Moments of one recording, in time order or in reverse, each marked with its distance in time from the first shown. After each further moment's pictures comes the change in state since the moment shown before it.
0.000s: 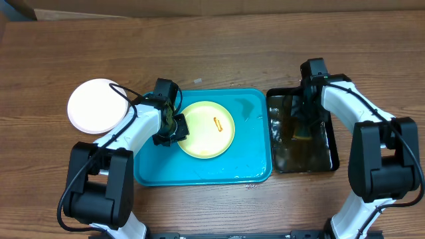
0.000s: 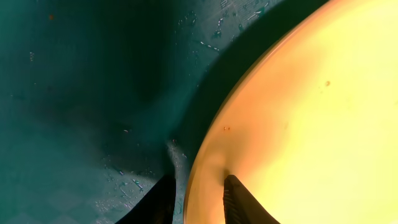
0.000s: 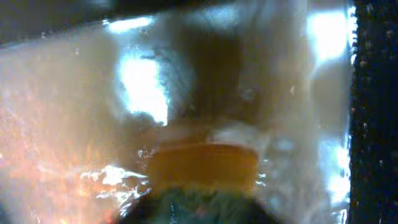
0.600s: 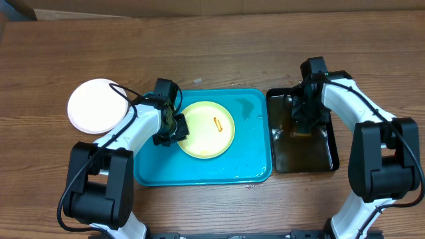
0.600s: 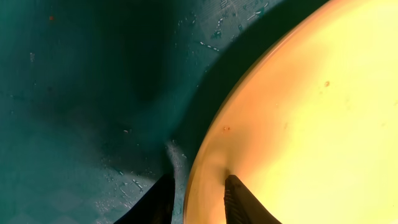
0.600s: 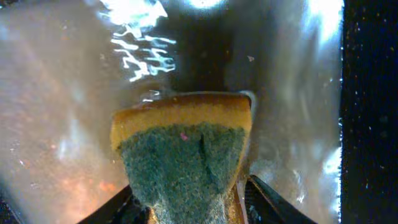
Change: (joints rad) left arm 0.000 0.000 0.000 0.000 0.000 0.000; right arm 0.000 0.000 0.035 -0.101 -0.001 0.003
